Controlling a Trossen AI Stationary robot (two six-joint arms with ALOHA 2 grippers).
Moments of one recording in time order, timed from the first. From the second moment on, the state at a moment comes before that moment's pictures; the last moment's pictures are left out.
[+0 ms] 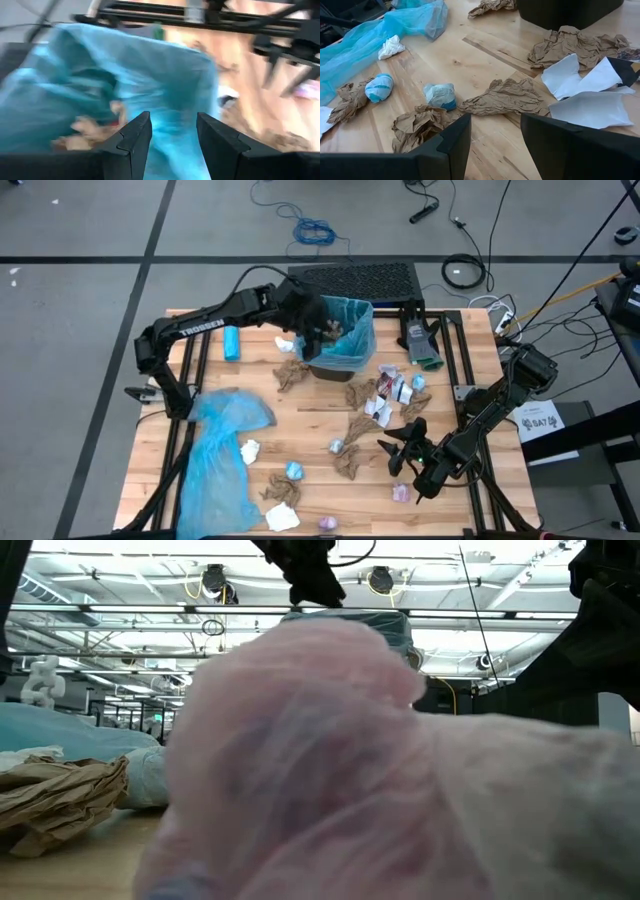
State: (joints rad) left arm 0.37 1.68 1.72 -0.73 0.20 0.16; right arm 0.83 1.52 0.66 -0.30 1.02 1.48
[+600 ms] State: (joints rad) left arm 0.54 1.65 1.69 -0.93 0.01 0.17; right arm 0.84 1.52 0.66 -0.26 0.98 1.47
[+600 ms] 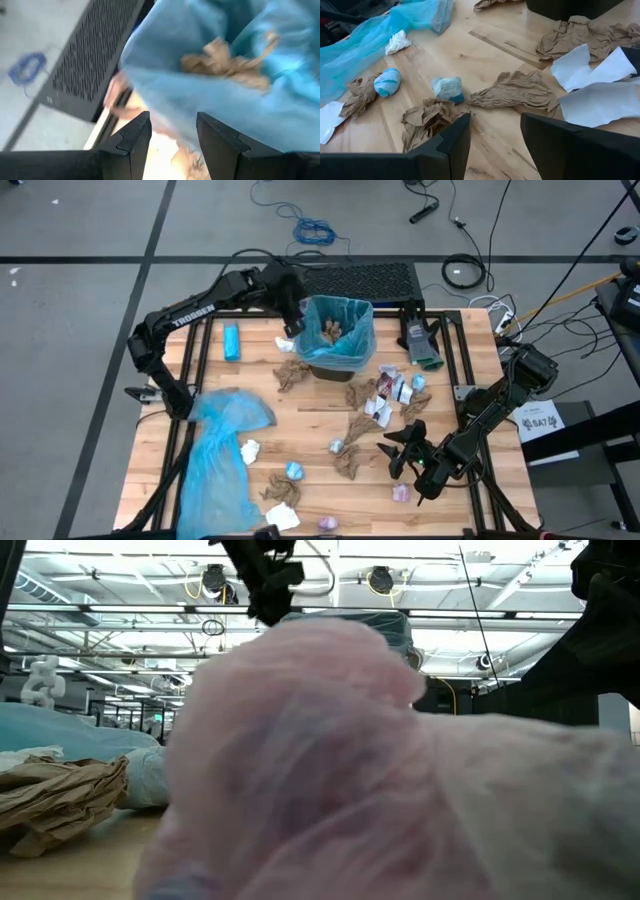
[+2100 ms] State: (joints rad) left arm 0.76 1.68 0.98 -0.25 0.27 0.24; right arm 0.84 1.52 0.66 -0.26 0.99 1.47
